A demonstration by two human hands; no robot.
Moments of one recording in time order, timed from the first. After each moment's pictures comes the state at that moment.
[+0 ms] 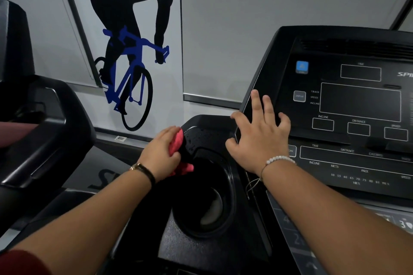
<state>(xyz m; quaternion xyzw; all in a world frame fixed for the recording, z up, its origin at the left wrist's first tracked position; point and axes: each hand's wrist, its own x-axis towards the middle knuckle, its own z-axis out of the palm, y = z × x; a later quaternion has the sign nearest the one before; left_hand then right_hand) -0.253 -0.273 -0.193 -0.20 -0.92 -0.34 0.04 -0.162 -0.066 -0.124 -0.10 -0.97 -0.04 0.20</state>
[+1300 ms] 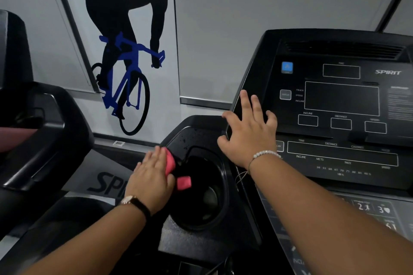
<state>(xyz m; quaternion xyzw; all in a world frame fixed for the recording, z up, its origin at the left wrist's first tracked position) -0.200 -0.283 -0.220 -0.16 -0.97 -0.15 0.06 -0.161 -0.065 -0.126 -0.10 -0.97 -0.02 0.21</state>
